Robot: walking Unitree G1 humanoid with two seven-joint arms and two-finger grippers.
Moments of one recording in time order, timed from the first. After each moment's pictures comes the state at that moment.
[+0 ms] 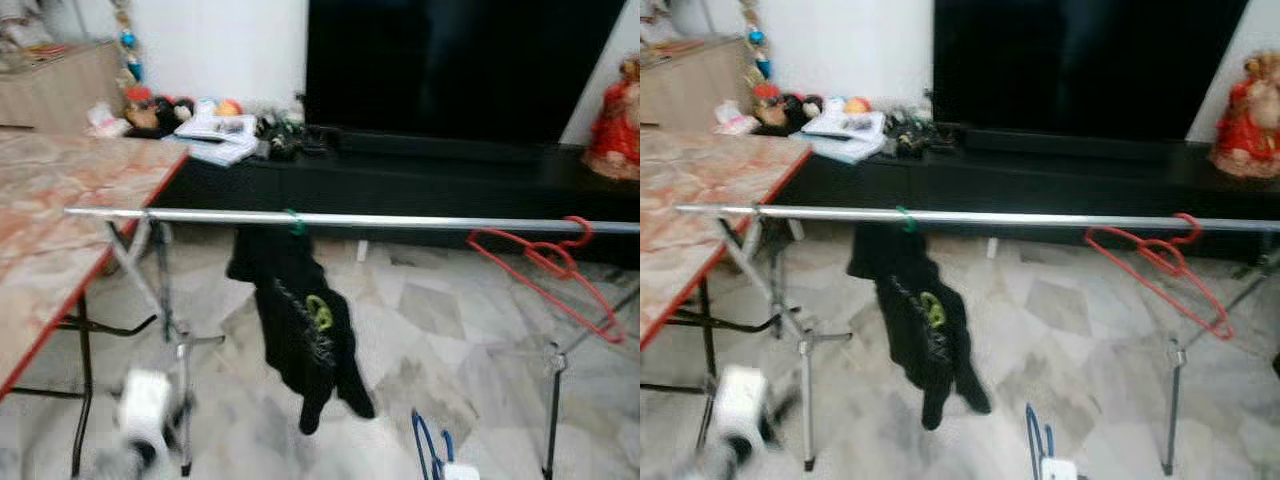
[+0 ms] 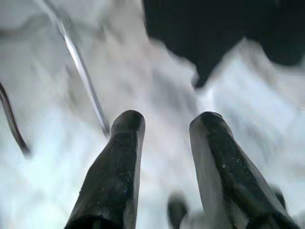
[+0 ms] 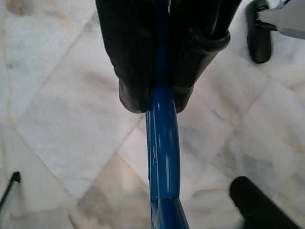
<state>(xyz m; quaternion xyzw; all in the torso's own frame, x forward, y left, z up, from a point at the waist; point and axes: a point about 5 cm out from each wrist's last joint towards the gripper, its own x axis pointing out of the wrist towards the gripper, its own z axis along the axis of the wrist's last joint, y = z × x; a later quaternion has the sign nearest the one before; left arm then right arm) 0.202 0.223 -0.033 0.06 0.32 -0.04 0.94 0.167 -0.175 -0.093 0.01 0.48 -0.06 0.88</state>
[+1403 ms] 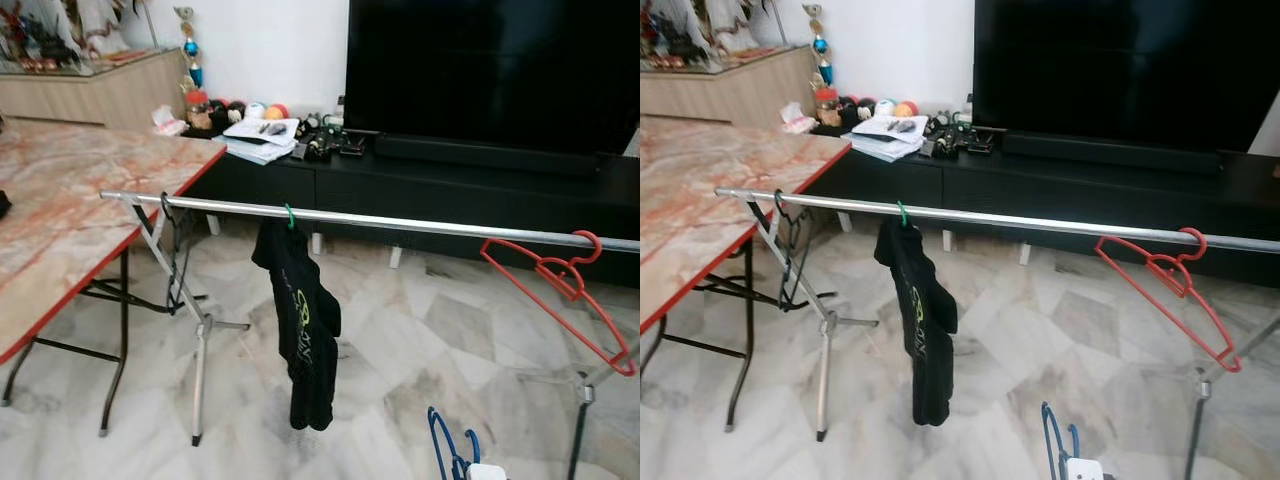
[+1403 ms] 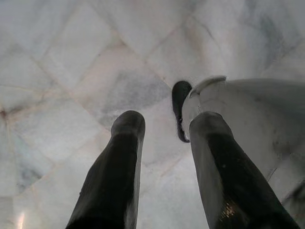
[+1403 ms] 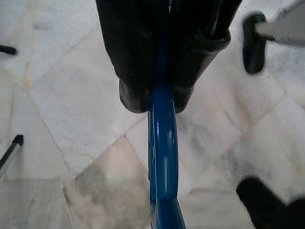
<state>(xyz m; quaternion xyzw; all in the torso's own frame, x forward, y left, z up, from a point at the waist) 0.140 0.212 -0.096 0.05 0.49 -0.01 0.87 0.168 -0.208 -0.088 0.00 0.47 -0.05 0.88</state>
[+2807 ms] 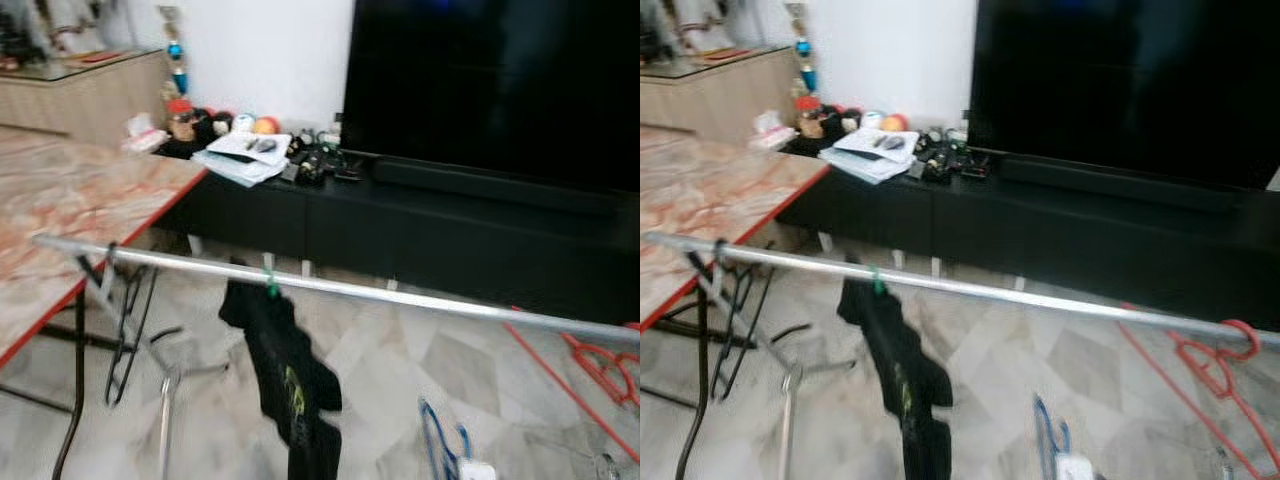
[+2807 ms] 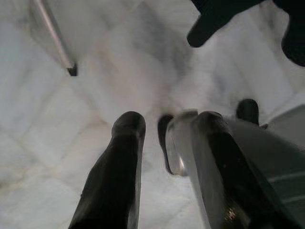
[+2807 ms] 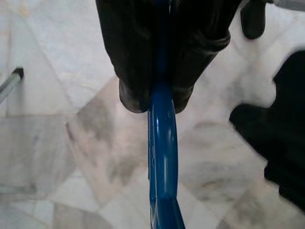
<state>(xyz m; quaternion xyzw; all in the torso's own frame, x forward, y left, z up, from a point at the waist) 0.143 0.201 -0.096 0.04 0.48 -0.04 0.88 0.178 -0.202 -0.084 0.02 0.44 -0.07 0.89</state>
